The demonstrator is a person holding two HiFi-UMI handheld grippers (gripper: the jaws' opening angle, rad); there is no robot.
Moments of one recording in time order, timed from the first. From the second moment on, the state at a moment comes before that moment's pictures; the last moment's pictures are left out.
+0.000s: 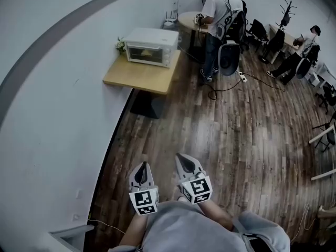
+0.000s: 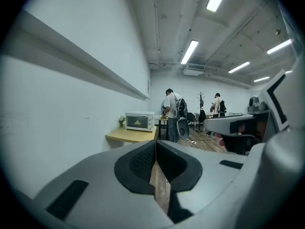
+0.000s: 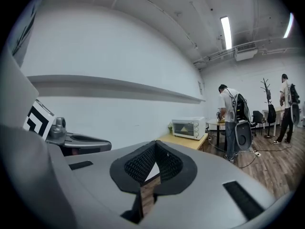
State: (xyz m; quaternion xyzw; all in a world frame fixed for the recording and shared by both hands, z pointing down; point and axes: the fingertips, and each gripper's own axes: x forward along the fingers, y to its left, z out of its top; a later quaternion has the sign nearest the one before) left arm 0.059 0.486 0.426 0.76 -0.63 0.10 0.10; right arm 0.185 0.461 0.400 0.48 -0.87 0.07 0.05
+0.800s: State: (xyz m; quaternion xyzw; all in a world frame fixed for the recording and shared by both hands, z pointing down) left arm 0.092 0.455 0.454 0.76 -0.62 0.12 0.12; right arm 0.226 0.417 0.433 0.49 -0.86 0.10 0.06
